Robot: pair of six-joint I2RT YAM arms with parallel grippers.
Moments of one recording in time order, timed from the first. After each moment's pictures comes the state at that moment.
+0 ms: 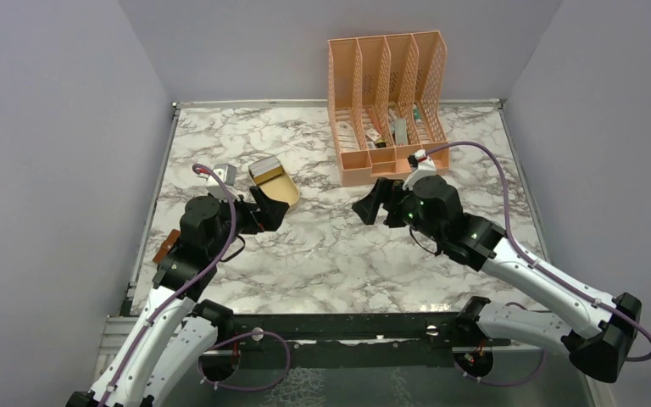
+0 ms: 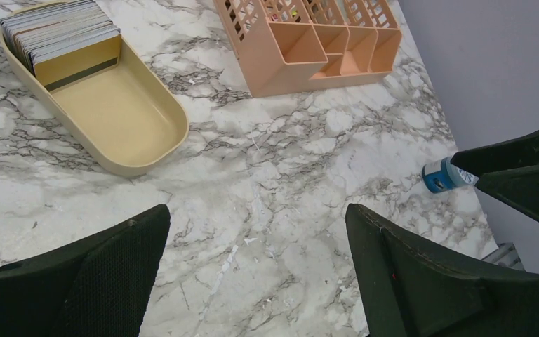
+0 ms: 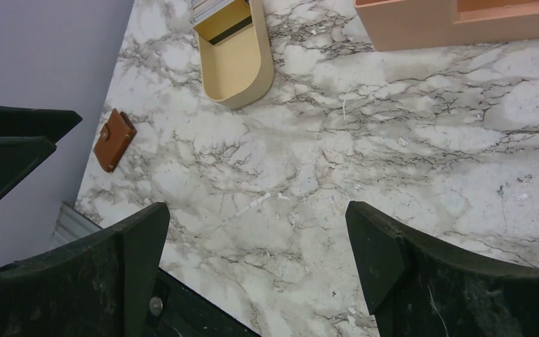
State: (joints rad) left arm -0.38 0.60 0.66 -0.34 0.13 -0.54; right arm 0.82 1.00 0.89 -0.32 0.18 0.66
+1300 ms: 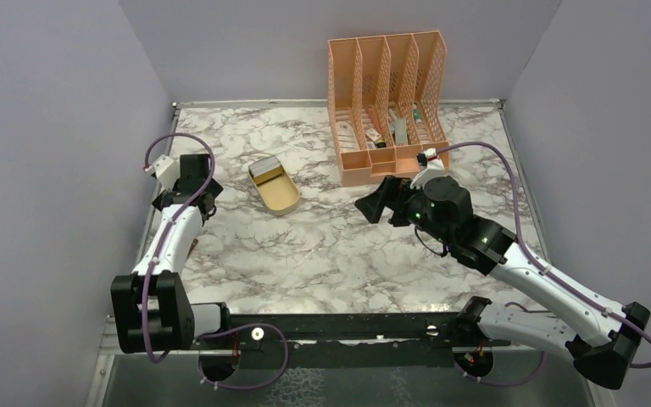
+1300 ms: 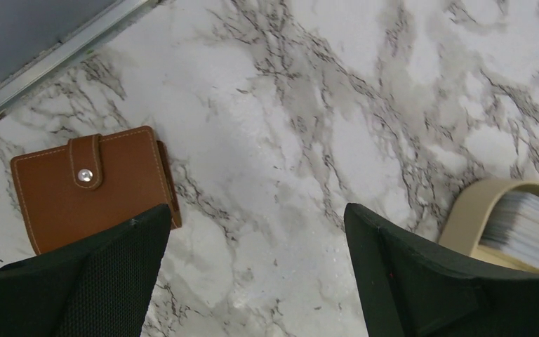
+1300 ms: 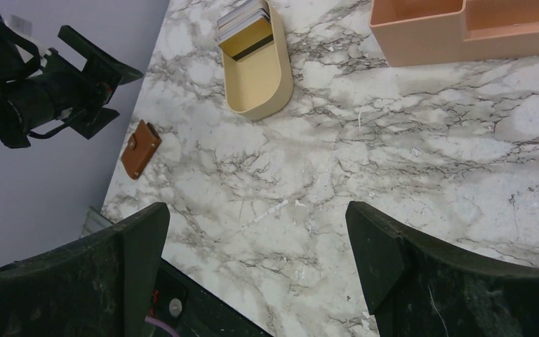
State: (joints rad) left arm 0.03 1.25 0.85 -0.48 -0.51 -0.73; right arm 0.82 0.94 0.90 -0.32 0.17 0.68
